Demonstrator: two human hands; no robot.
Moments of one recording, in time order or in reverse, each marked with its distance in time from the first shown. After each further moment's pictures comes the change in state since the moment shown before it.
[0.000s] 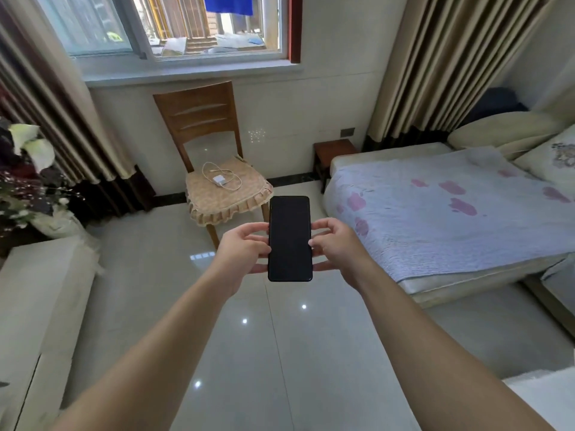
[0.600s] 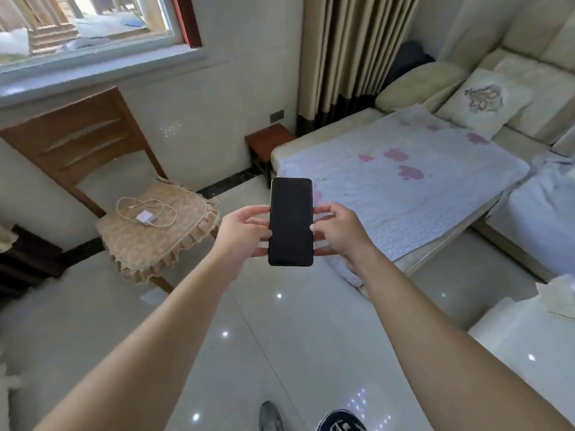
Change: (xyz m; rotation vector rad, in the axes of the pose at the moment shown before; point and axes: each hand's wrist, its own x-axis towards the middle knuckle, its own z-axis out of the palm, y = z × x) left_hand 0.238 0.082 0.065 0.127 -0.331 0.023; right_hand 0.182 -0.029 -0.044 0.171 0.374 0.086
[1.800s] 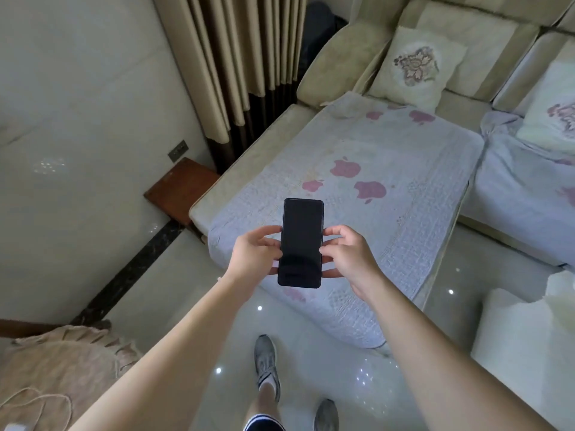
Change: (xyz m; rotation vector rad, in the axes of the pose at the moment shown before) left_hand 0.483 0.116 0.223 0.242 -0.402 -0.124; right_hand 0.431 -0.048 -0.163 0.193 0.363 0.201
